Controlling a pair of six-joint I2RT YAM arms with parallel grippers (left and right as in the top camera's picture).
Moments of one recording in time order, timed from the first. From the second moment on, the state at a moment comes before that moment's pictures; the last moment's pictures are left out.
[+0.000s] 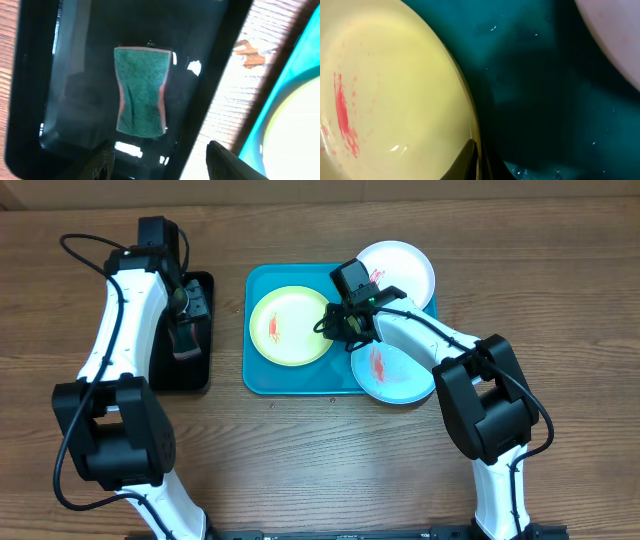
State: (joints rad) left arm 0.08 1.96 1.65 -1.04 -0.11 -0.25; right arm 0.50 2.18 1.55 -0.52 -0.14 0.62
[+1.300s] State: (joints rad) left arm 0.13 2.20 1.71 -1.03 -0.13 -0.22; right arm 0.50 2.18 1.55 -0.52 -0.14 0.62
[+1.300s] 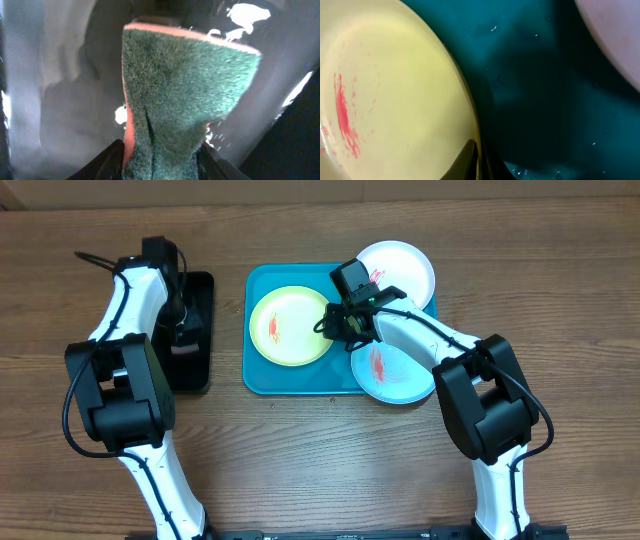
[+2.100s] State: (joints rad) left arm 0.13 2.20 1.71 -0.94 -0.13 -0.14; right arm 0.50 2.18 1.55 -0.52 -0.14 0.62
